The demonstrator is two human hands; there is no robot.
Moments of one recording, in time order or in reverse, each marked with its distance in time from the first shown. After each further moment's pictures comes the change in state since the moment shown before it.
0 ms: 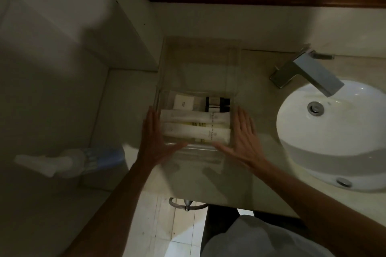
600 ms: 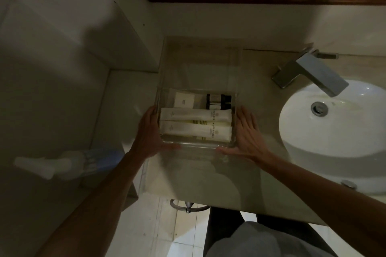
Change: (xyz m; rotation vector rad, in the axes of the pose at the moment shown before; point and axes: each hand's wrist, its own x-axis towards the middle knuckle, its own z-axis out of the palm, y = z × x) left_hand 0.026 -0.016 -0.023 0.018 -0.049 0.090; right_hand 0.021 0.021 -0.002 -0.122 -0.095 -0.136
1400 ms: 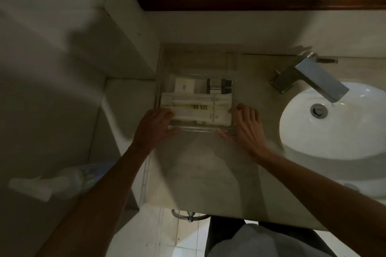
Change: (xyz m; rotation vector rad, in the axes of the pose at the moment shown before) left_hand 0.055 -0.002 -0.006 0.461 0.338 0.594; right_hand 0.034 0.004 -0.009 -0.046 0.400 0.049
